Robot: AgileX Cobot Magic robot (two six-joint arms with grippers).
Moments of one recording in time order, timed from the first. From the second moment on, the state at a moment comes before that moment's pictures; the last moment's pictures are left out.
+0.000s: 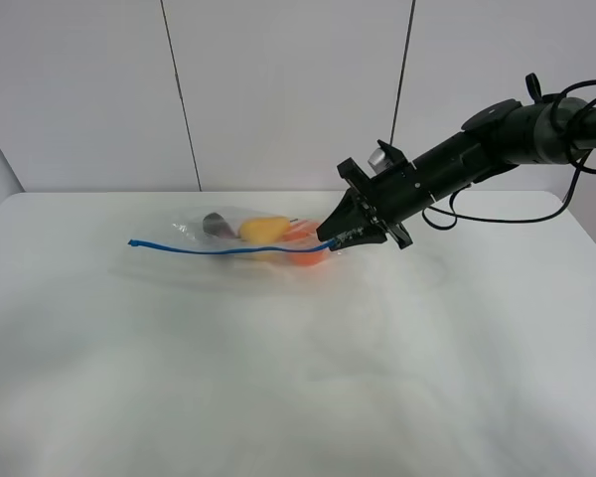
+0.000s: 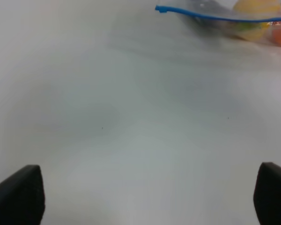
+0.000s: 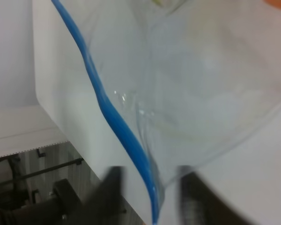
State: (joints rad) left arm 0.02 0.00 -0.49 -0.05 1.07 0.01; right arm 0.15 2.09 -1.48 1.04 1.16 -0.47
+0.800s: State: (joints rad) left arm 0.02 0.00 -0.49 -0.05 1.07 0.01; right arm 0.11 2.03 -1.72 0.09 1.21 -0.07
